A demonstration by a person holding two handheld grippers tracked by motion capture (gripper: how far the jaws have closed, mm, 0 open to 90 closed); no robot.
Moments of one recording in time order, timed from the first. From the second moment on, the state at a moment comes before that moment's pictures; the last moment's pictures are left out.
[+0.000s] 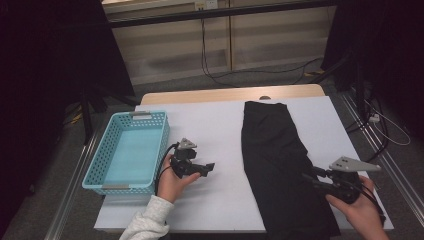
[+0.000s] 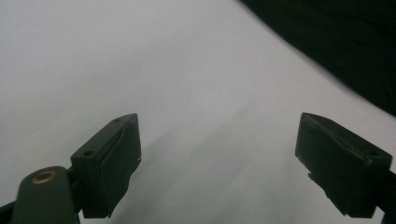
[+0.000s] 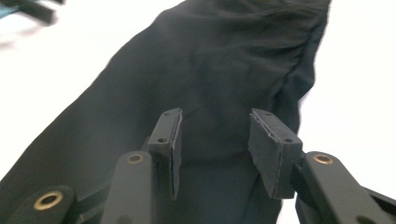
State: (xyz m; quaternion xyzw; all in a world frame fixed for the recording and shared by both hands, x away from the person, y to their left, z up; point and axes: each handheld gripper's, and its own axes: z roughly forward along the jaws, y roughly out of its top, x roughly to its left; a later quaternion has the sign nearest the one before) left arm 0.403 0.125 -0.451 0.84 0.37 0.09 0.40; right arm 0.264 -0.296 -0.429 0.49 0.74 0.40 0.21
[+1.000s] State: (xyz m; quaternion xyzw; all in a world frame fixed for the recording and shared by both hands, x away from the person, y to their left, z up) left arm 0.402 0.129 -0.450 0.84 0.37 0.09 0.40; right arm 0.286 -0.315 -0.443 0.52 0.75 0.34 0.22
